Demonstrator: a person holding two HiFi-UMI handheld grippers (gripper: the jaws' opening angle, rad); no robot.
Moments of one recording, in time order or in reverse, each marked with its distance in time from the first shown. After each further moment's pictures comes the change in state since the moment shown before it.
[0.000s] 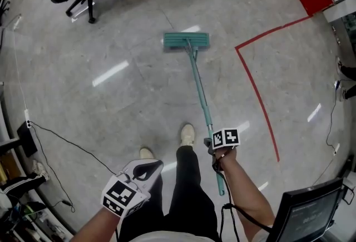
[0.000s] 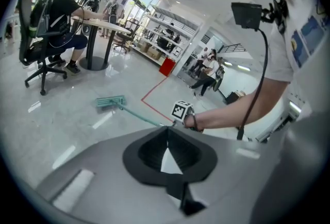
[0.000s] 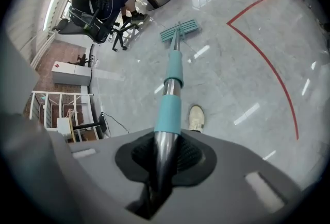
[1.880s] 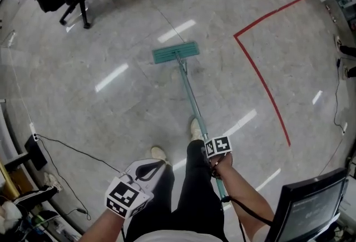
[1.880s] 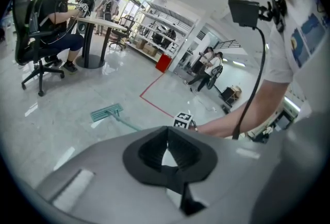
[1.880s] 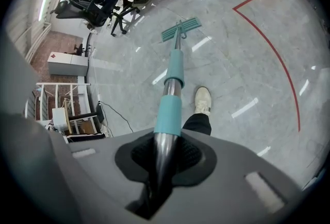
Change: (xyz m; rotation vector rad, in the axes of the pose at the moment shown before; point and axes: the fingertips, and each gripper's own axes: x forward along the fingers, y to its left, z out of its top) left arm -0.024 0.013 -0.027 0.058 0.046 -0.053; right arm 0.063 0.034 -0.089 -0.016 0.091 -0.036
